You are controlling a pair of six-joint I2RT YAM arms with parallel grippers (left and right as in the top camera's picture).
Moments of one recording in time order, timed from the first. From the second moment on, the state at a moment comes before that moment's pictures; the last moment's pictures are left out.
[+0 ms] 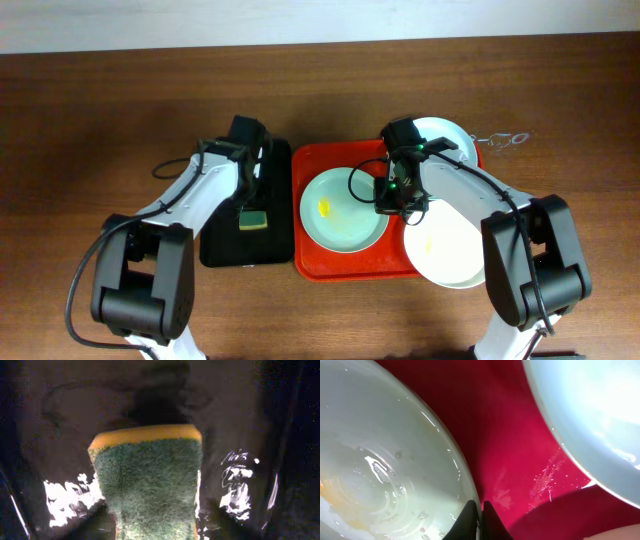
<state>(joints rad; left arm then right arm) -0.26 1.89 1.25 -0.81 -0.01 -0.25 0.31 1.90 1.20 -0.78 -0.16 0.36</state>
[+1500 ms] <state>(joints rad) -0.26 1.89 1.25 -0.83 -0.02 -0.26 0.31 1.90 1.20 -0.78 -0.16 0.36</state>
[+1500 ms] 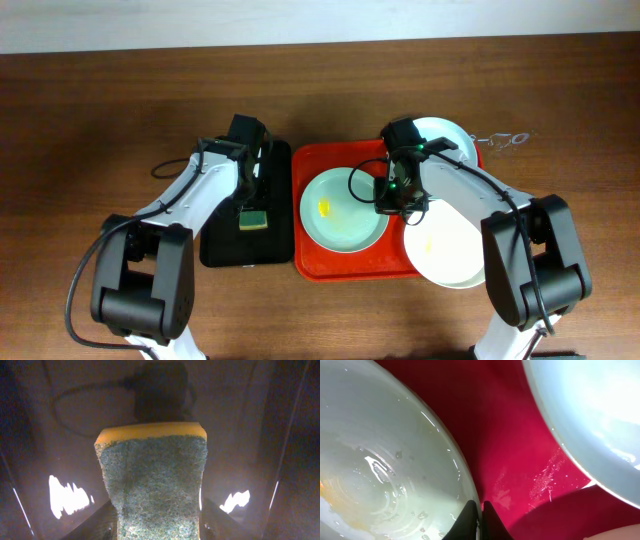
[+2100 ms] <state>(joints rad) -0.26 1.89 1.23 -0.82 -0.02 -0.27 0.31 1.90 1.20 -0.78 -0.16 0.36</state>
